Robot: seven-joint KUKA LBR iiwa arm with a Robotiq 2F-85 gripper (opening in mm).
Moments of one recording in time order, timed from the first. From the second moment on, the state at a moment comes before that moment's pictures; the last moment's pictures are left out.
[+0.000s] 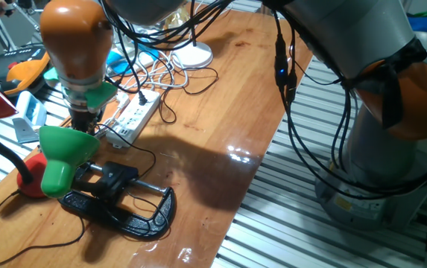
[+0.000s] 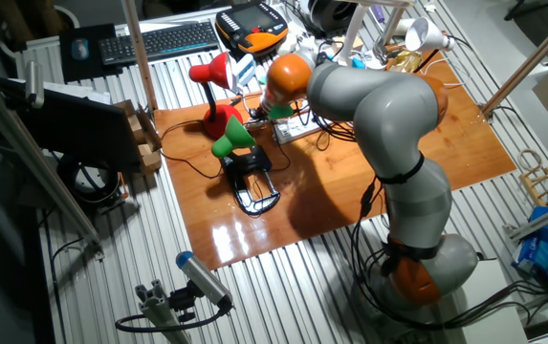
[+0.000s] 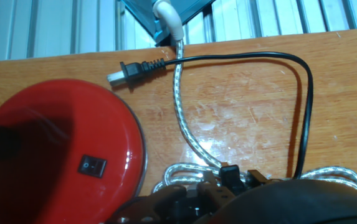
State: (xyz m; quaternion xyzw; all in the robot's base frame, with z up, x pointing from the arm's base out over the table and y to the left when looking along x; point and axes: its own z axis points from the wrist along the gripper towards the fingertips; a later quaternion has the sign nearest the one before) arm 0.710 0.167 0.046 0.01 0.99 0.02 0.16
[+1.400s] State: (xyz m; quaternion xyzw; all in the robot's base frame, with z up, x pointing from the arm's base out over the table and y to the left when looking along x) arm 0.710 0.167 0.046 -0.02 0.98 0.02 0.17
